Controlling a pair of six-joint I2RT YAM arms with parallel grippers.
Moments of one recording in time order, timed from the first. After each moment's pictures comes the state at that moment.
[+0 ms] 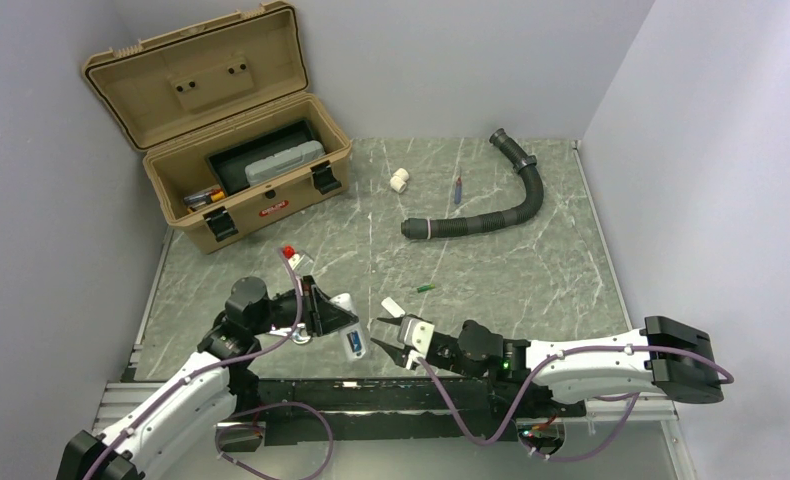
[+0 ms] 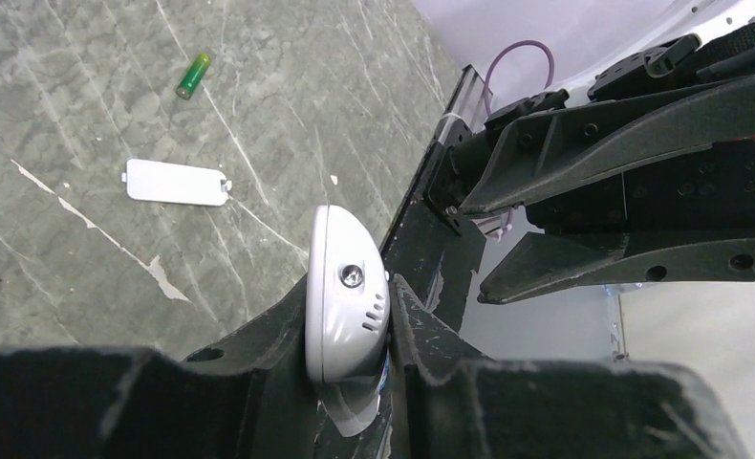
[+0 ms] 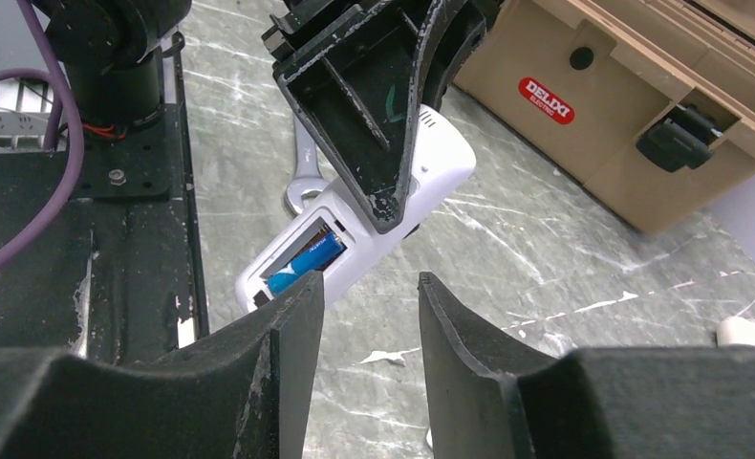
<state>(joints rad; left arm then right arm) -0.49 0.62 0.19 0.27 0.75 -0.65 1.42 0.99 0.30 0.68 0.17 -0.32</state>
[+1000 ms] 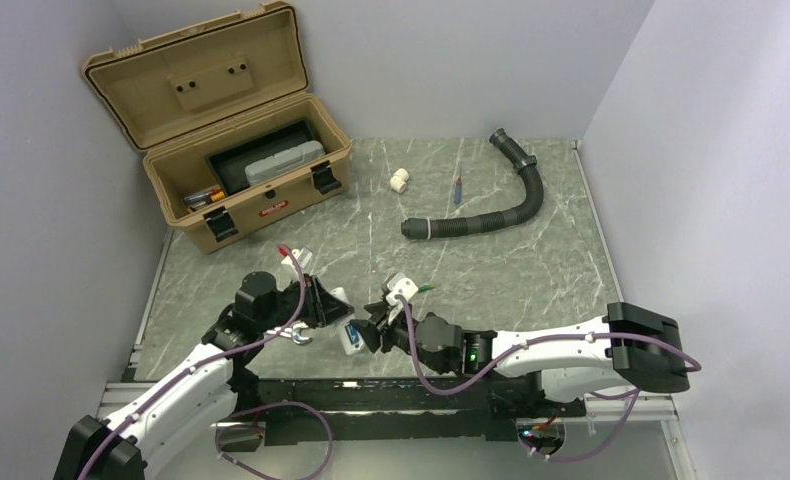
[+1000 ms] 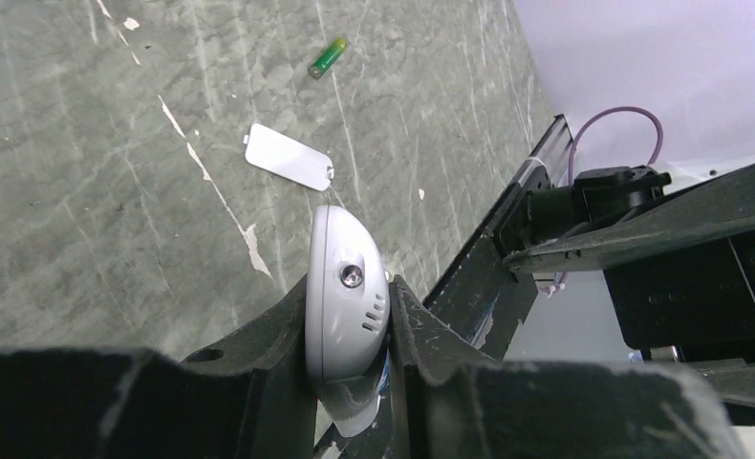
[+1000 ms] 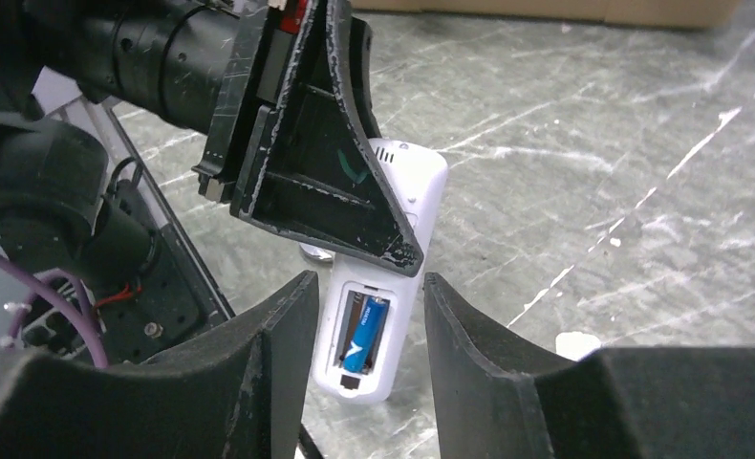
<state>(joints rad) -0.49 0.70 0.22 0.14 0.54 -0.68 1.42 1.24 0.49 0.62 0.45 0.21</state>
